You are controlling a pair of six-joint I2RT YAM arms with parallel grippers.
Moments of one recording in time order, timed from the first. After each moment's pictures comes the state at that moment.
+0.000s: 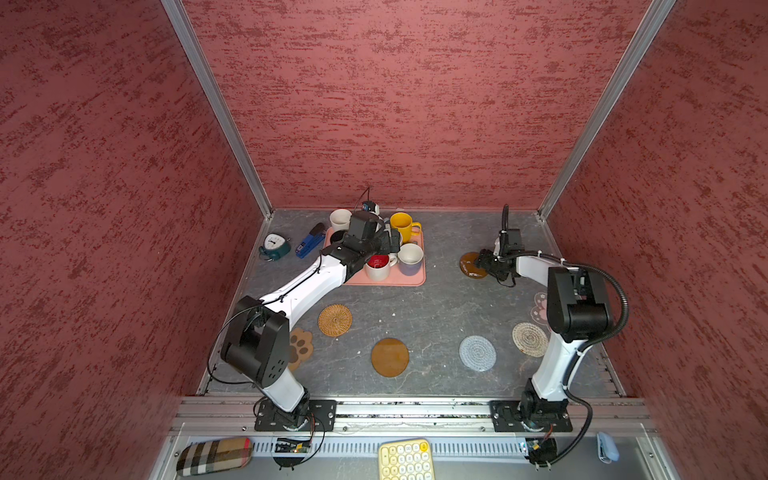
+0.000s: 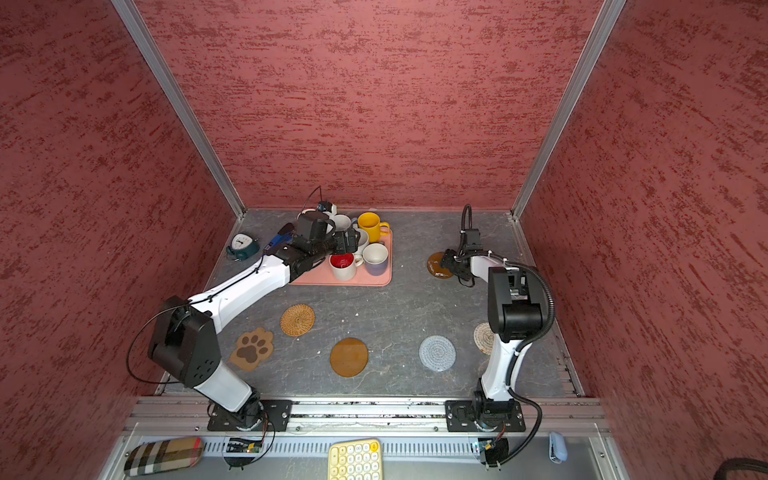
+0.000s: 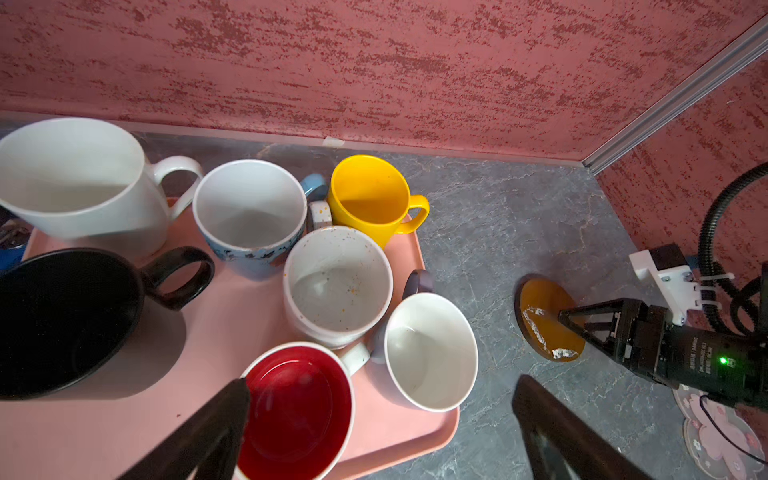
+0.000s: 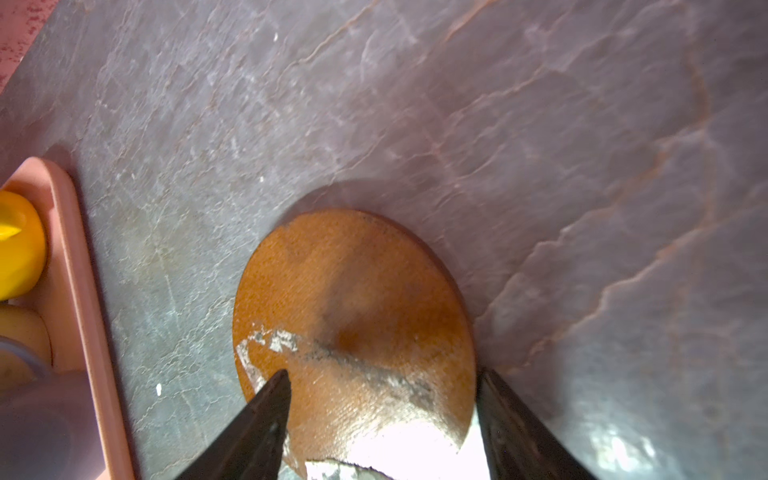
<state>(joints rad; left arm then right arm) -0.48 1.61 1.26 -0.21 -0.06 -0.41 0.02 1.93 1.18 -0.25 -0.20 0.52</state>
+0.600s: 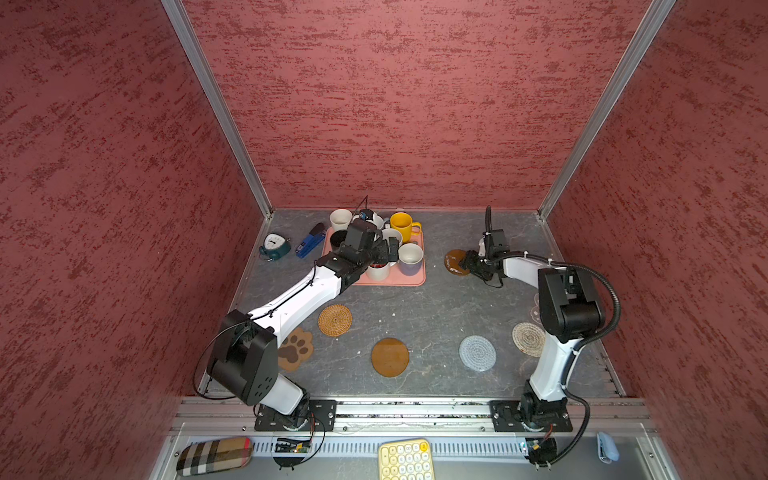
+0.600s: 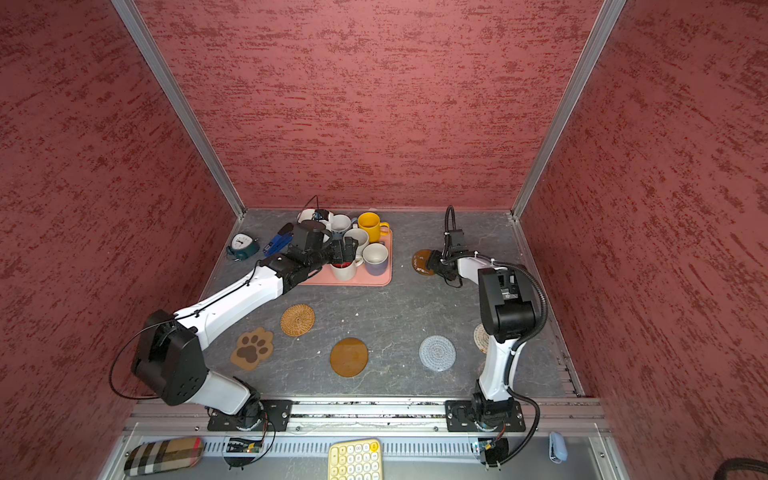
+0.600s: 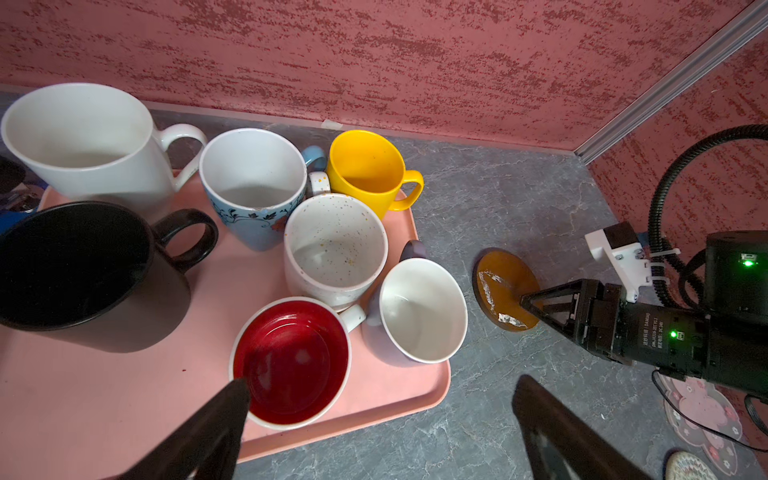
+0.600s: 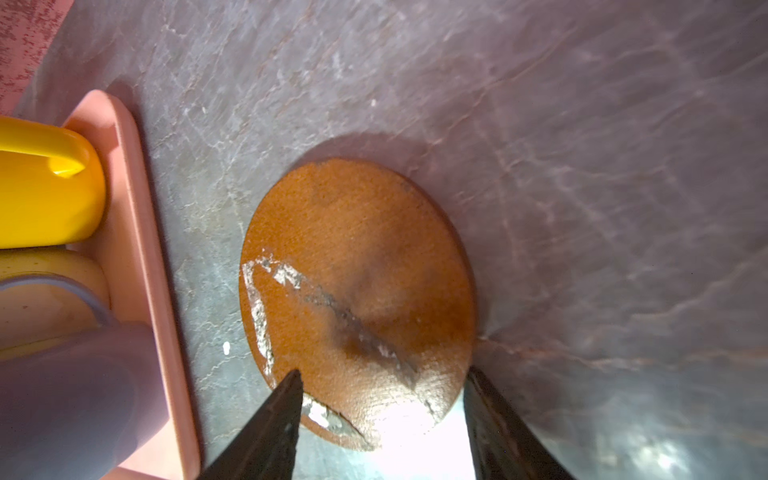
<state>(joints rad) -0.51 1.52 1.17 -0.21 -0.08 -0.43 0.12 1.94 1.18 -0.21 -0.24 0.60</state>
